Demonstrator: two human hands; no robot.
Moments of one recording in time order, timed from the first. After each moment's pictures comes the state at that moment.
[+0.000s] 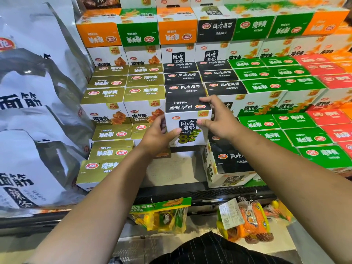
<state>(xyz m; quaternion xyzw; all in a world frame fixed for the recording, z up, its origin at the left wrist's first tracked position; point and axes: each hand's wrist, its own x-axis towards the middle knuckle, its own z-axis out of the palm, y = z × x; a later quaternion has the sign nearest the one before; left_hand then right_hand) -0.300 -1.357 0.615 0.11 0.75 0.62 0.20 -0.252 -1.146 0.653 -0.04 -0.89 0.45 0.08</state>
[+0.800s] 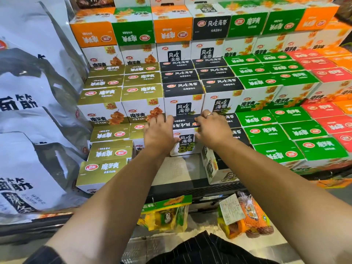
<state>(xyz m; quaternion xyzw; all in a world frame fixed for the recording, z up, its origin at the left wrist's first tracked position) -0.307 -1.334 0.606 0.21 0.98 0.03 -0.03 -0.250 -1.174 0.625 -0.08 -1.00 0.02 0.01</state>
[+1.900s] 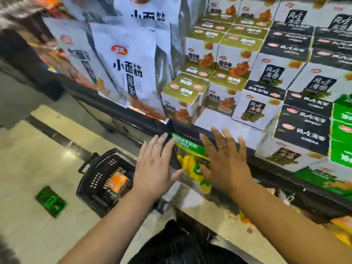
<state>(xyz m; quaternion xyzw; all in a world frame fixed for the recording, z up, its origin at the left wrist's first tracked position) 0.003 -1.473 0.584 0.01 0.99 0.04 -0.11 -0.057 -1.275 0.604 0.23 -0.97 0.04 -0.03</state>
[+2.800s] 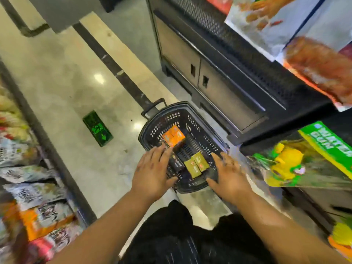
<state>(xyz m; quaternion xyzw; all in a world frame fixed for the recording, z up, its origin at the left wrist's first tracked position) 0.192 -1.849 0.430 -0.21 0.96 0.12 0.12 0.053 -1.652 0.424 0.29 -0.90 0.03 -0.32</state>
